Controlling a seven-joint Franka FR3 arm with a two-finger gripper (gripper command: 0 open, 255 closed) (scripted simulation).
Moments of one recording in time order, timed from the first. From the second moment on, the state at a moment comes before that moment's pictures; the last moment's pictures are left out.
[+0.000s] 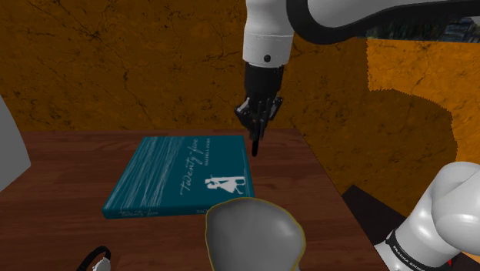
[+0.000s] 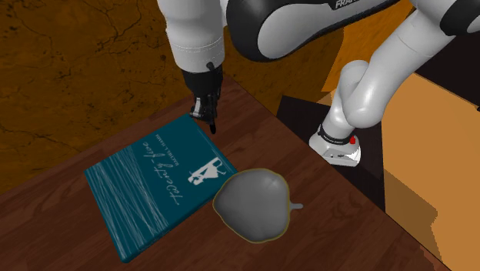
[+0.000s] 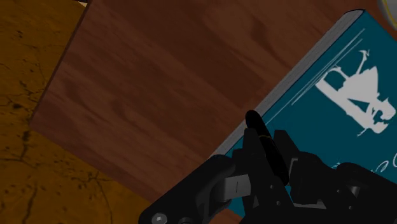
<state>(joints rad) 0.15 -0.26 0.46 -1.93 0.12 1.70 0.53</state>
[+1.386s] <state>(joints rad) 0.20 -0.24 0.56 -1.69 0.13 1.49 0.71</state>
